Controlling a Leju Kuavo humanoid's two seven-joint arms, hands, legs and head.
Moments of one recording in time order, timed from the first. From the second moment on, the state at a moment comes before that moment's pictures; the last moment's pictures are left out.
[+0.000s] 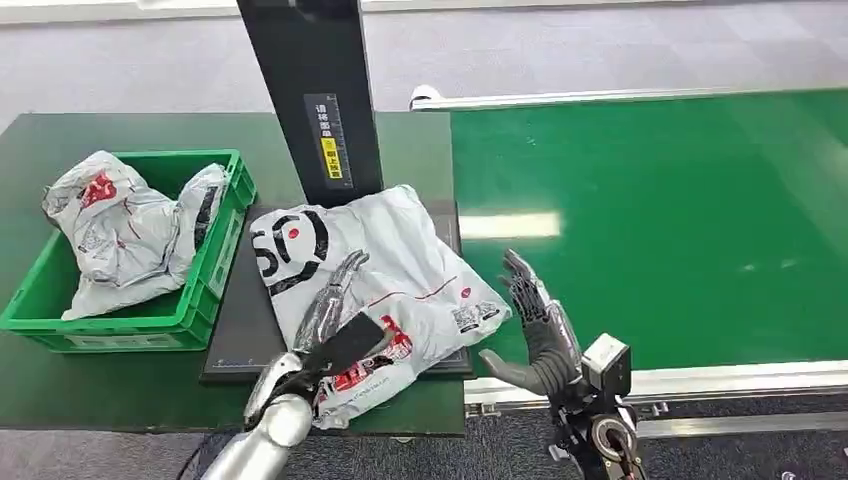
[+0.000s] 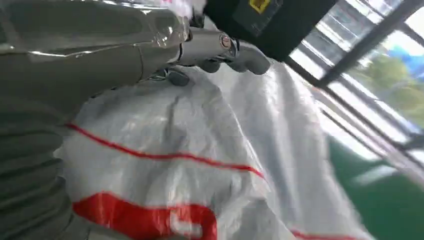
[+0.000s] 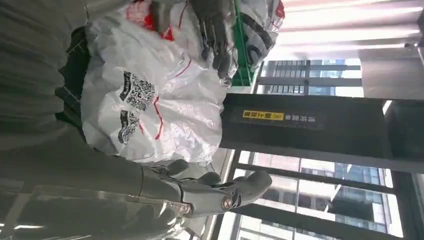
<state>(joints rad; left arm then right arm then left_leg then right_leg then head) -0.29 -0.16 -0.36 -1.15 -0.70 0.17 -0.13 -0.10 0.06 0.20 -1.37 0.07 0.29 -0.55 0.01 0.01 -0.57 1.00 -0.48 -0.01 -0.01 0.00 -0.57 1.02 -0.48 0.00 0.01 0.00</state>
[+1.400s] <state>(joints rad) -0.34 -0.19 -0.35 -1.16 -1.02 0.65 -0.35 -0.08 0.12 0.11 -1.41 0.06 0.31 -0.52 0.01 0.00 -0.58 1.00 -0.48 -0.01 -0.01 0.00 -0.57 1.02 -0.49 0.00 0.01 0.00</state>
